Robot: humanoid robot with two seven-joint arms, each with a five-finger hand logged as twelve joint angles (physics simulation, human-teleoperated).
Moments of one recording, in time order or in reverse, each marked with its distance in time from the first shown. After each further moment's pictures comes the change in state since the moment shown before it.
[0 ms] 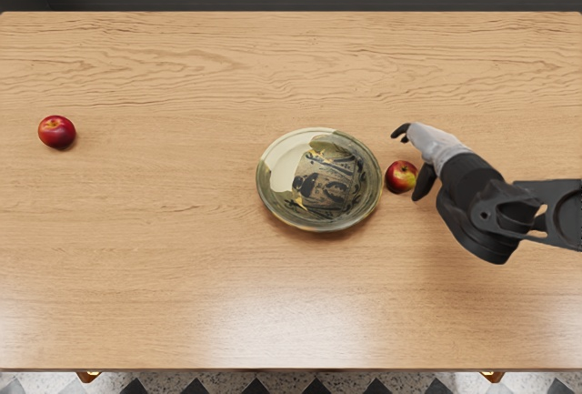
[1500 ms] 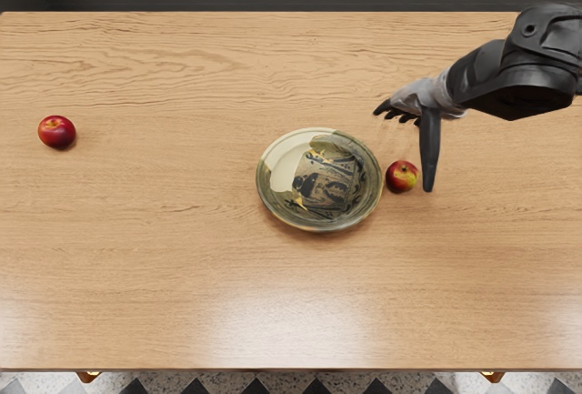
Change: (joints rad) left arm 0.000 0.000 0.000 0.000 0.001 0.000 0.000; right arm 0.406 -0.029 0.010 -0.163 0.534 0.810 0.000
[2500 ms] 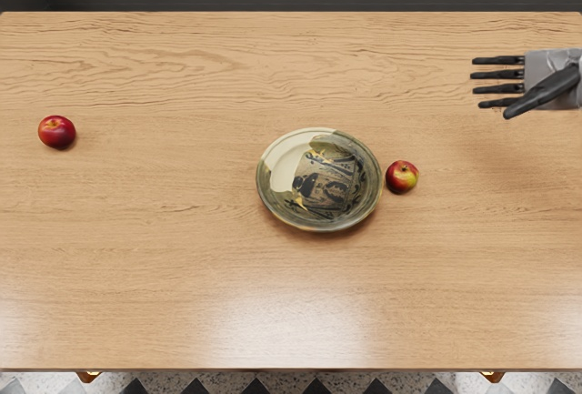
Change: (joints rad) left arm 0.001 0.000 -0.002 0.000 0.000 0.000 0.000; right arm -0.550 -0.285 0.660 -0.525 0.560 0.388 0.000
